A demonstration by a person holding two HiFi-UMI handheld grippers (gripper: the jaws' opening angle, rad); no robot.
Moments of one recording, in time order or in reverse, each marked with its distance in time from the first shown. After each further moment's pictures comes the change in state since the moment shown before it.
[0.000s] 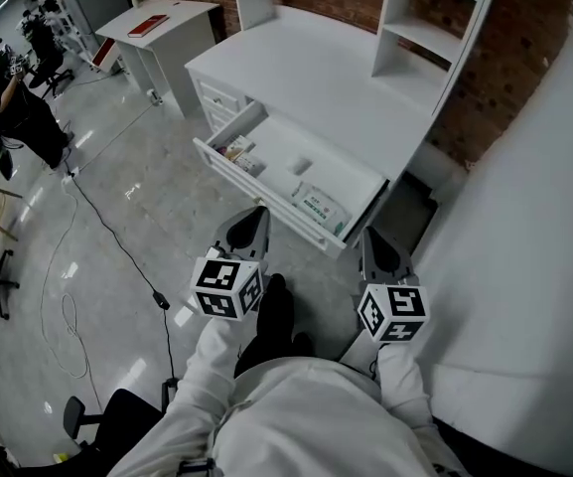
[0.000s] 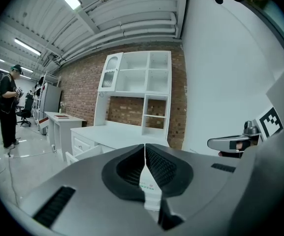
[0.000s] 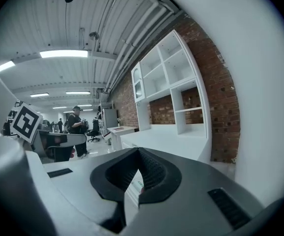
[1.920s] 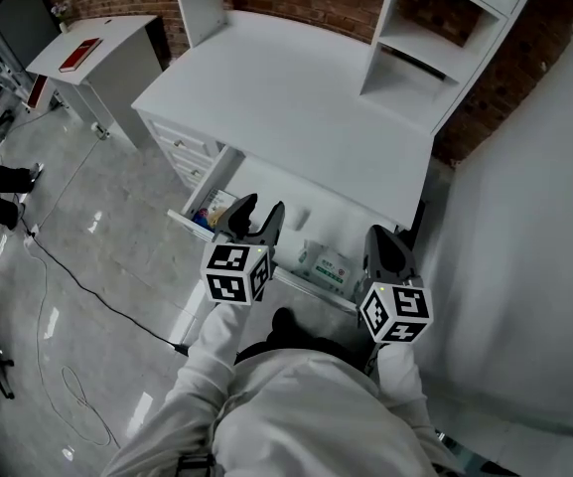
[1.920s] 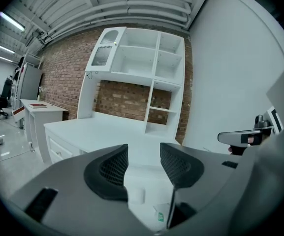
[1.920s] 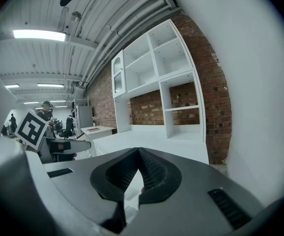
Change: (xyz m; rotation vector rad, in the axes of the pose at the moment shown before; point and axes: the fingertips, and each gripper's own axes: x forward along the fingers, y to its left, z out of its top) left arm 0.230 0.139 0.015 -0.023 0.105 -0.208; right arm 0.200 -0.034 0.037 0.045 0.011 -0.287
